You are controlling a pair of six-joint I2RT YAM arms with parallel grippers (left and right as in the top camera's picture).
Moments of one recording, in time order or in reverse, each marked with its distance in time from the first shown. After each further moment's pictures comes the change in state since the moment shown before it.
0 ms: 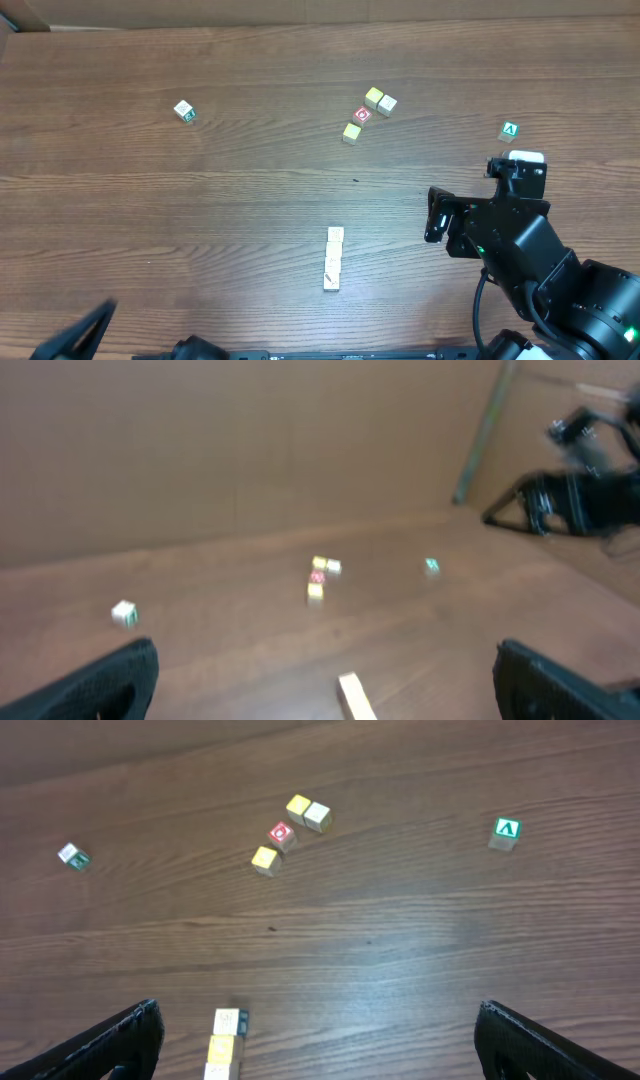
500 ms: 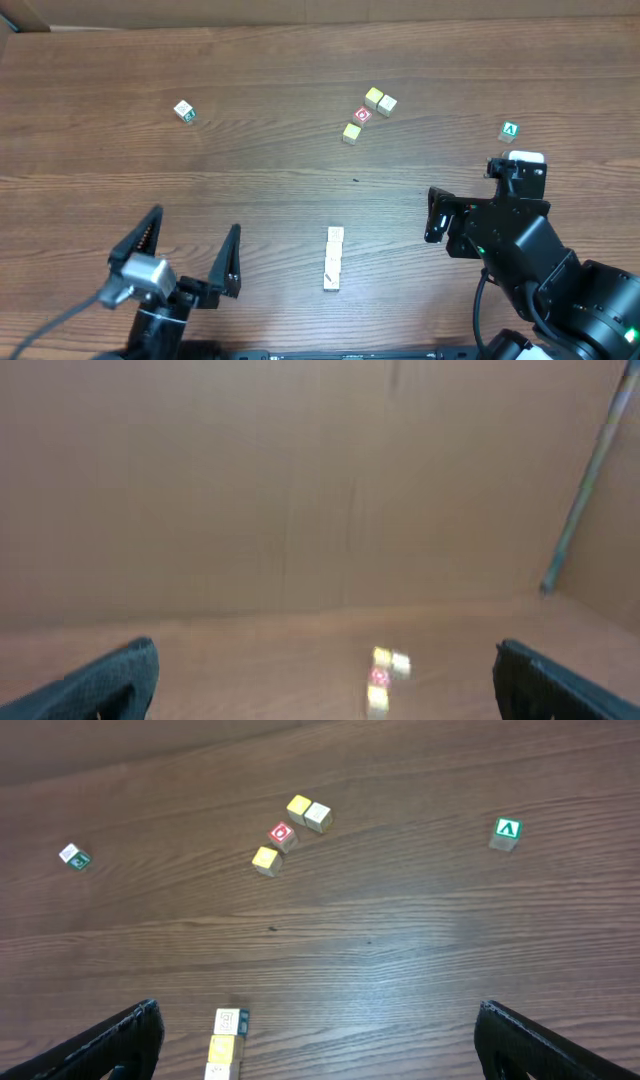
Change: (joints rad) left arm 0.436 -0.164 -0.773 0.858 0.252 0.000; right arm 0.000 0.000 0.000 0.001 0.000 0.000
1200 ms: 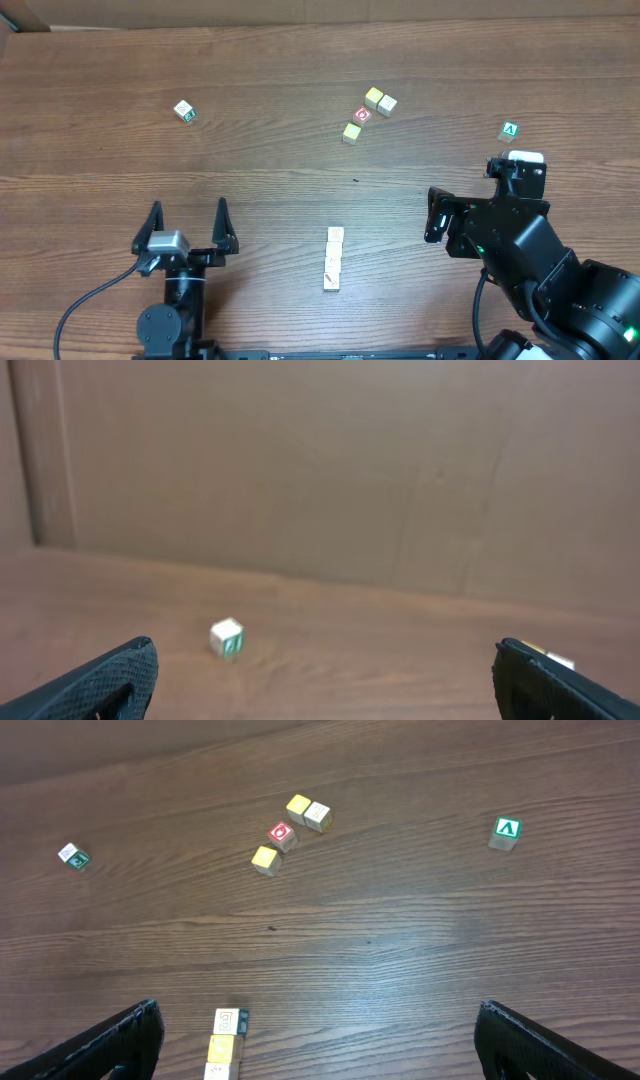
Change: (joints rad) left arm 0.055 -0.115 -0.618 0.494 -0.241 0.001; right arm 0.000 0.001 0.000 0.000 0.000 0.001
